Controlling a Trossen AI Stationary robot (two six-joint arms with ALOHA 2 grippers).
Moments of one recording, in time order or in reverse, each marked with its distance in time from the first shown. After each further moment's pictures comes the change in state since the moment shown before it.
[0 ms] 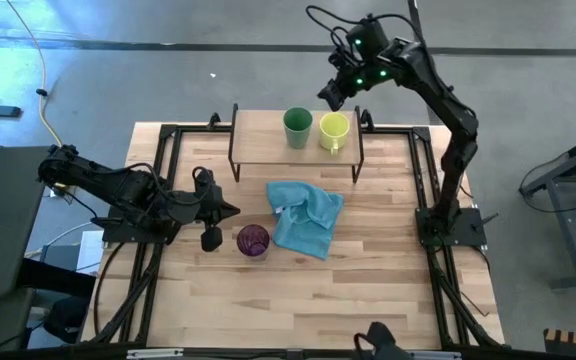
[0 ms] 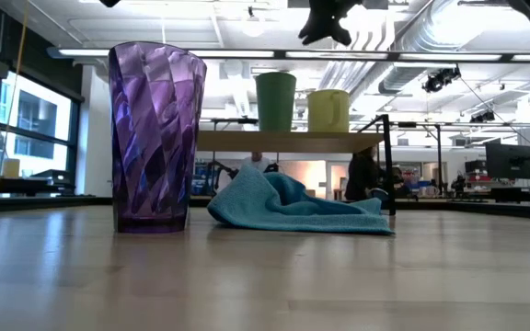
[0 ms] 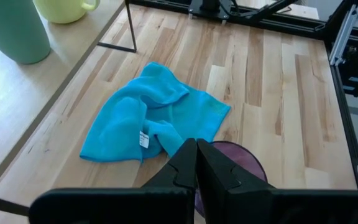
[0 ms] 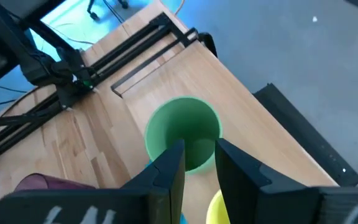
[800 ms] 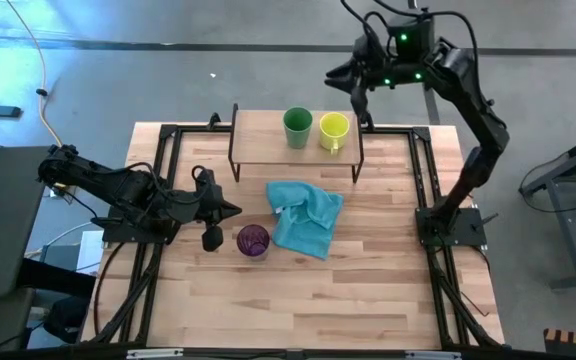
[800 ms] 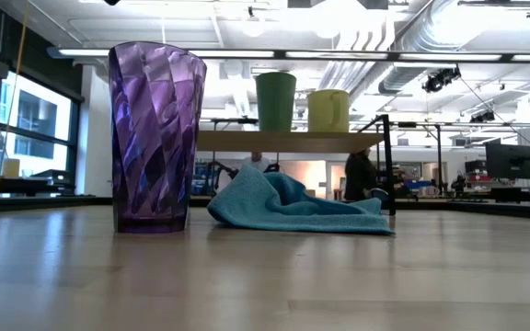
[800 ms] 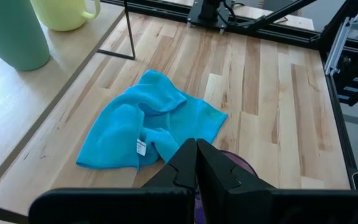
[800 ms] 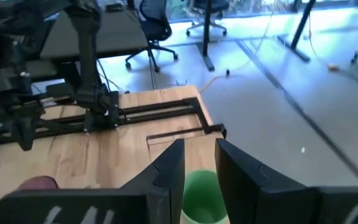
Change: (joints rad) left arm 0.000 0.000 0.000 0.033 -0.007 0.000; right arm 0.086 -0.183 0.000 0.187 -0.030 -0.281
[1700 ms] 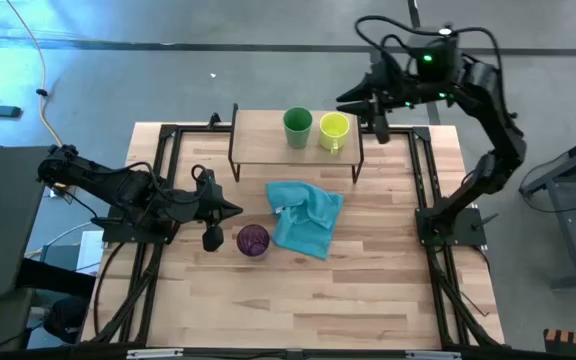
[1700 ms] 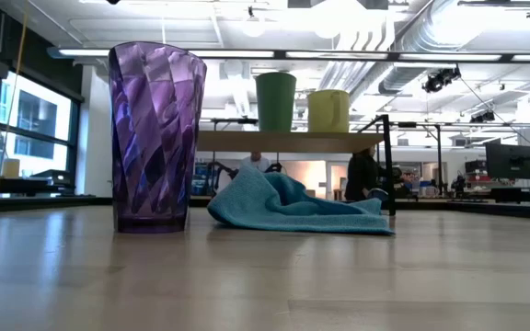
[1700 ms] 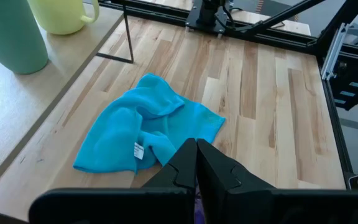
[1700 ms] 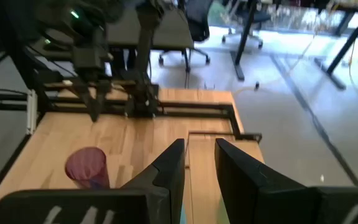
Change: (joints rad) left arm 0.000 0.000 0.000 0.018 0.000 0.000; right arm 0.153 -0.104 -0.008 -0.094 0.001 -0.087
